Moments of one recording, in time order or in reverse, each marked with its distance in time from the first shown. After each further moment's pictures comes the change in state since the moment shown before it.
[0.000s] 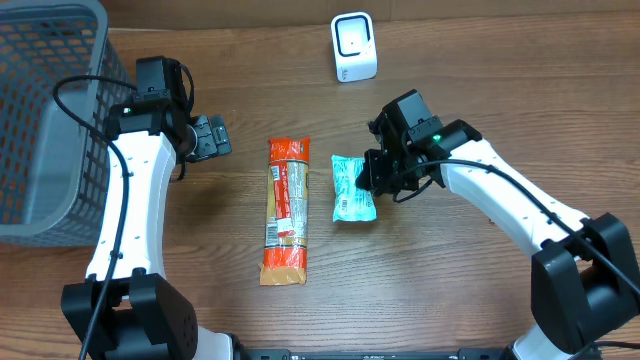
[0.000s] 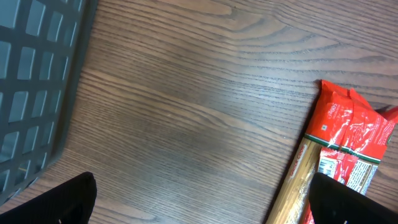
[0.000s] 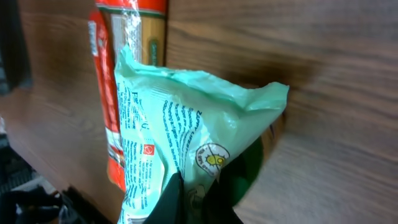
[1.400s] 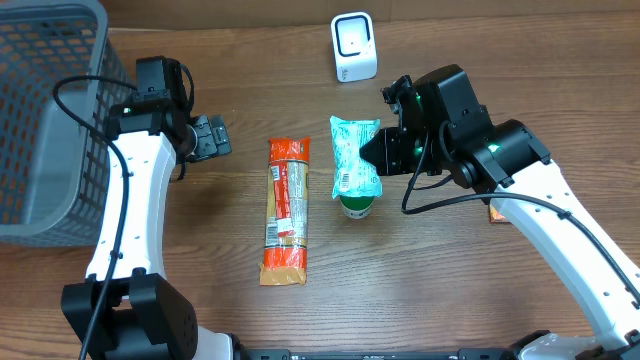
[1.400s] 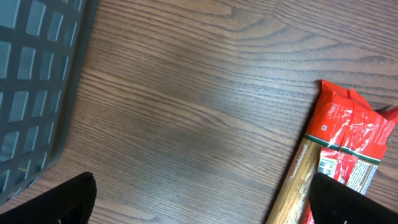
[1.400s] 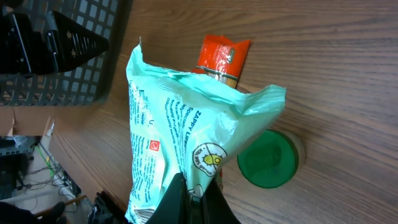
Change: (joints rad) left arm 0.000 0.000 0.000 0.000 0.000 0.000; right arm 0.000 -0.275 0.095 -0.038 0.024 -0.037
